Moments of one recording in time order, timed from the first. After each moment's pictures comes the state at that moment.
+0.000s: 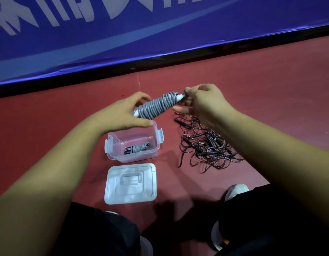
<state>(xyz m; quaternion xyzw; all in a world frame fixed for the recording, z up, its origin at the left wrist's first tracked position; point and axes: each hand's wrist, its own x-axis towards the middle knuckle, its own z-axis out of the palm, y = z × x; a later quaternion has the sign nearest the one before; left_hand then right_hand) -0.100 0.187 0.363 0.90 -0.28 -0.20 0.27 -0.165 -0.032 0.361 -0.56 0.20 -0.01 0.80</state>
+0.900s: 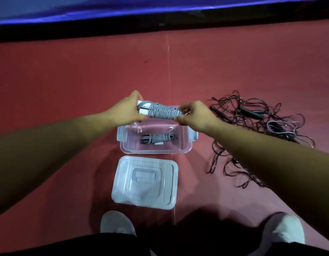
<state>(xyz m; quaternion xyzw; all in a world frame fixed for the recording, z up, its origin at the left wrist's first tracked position) 0.063 0.281 0.140 0.93 -0.09 -0.23 0.26 0.013 0.048 0.123 -0.87 0.07 0.18 0.46</state>
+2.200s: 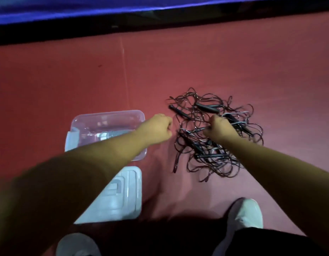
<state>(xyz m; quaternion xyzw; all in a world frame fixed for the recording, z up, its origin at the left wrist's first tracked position) 0.007 0.066 0.091 0.90 -0.30 -0.26 0.17 -0.061 -0.163 0.053 -0.94 0.22 0.16 0.19</state>
